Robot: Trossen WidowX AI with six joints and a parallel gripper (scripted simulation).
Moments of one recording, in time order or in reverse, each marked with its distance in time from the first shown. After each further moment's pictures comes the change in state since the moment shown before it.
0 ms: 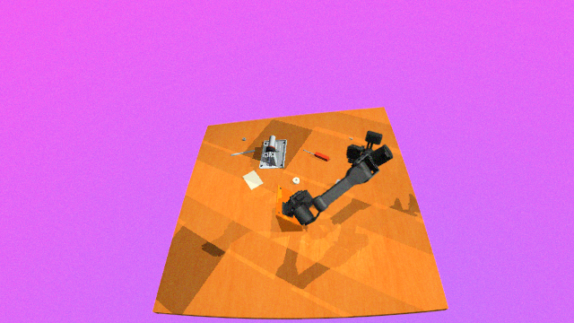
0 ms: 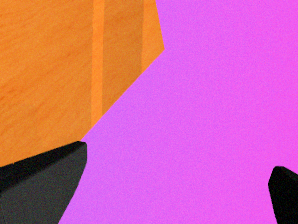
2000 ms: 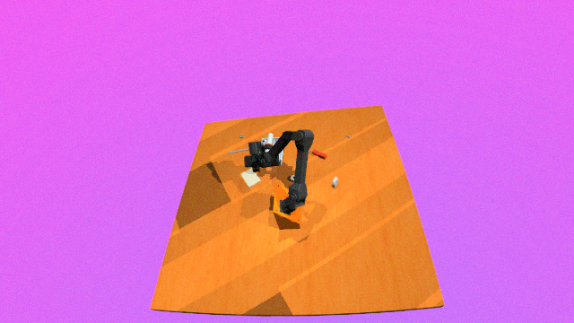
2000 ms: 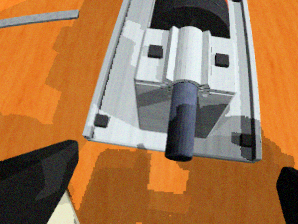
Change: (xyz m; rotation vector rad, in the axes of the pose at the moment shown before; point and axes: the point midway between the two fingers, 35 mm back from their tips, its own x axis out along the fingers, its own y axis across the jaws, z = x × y) arm 0.103 0.289 0.516 1.261 0.141 0.478
